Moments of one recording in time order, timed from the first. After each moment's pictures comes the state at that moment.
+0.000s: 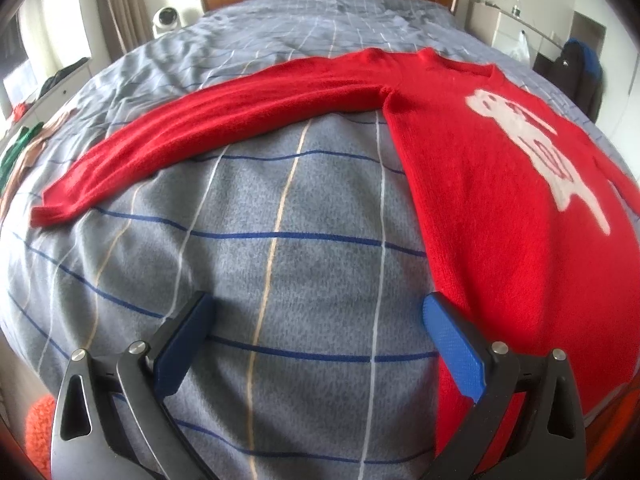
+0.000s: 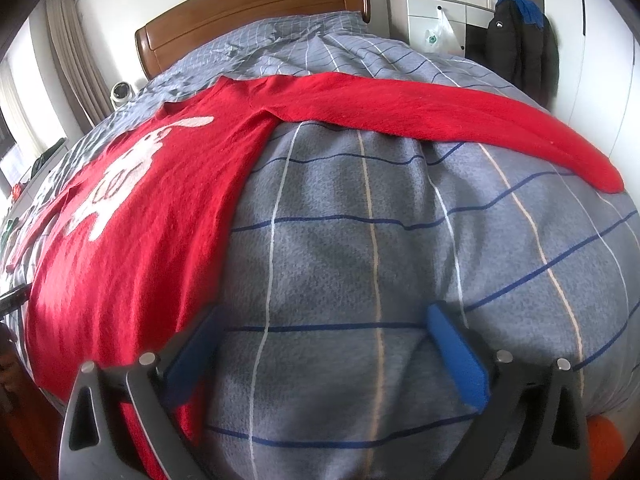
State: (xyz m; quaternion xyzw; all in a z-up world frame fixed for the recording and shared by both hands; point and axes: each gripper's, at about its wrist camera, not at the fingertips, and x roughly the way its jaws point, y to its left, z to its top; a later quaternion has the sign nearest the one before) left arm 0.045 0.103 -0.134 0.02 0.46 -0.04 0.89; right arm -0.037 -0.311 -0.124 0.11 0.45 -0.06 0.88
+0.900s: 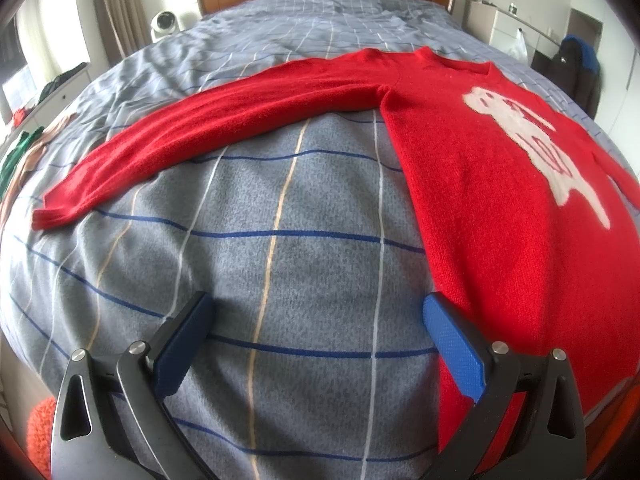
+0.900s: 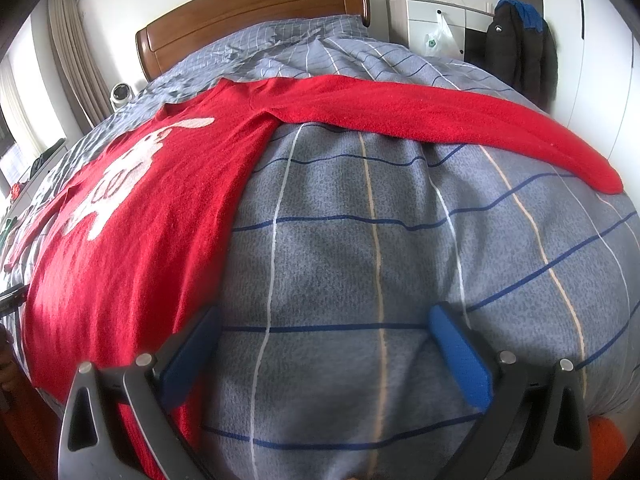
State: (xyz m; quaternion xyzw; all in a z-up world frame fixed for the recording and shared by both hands) left arm 0.043 0.101 -0.134 0.03 0.46 -0.04 0.89; right arm -0.035 -0.310 -0.125 0.11 0.45 -0.07 0.89
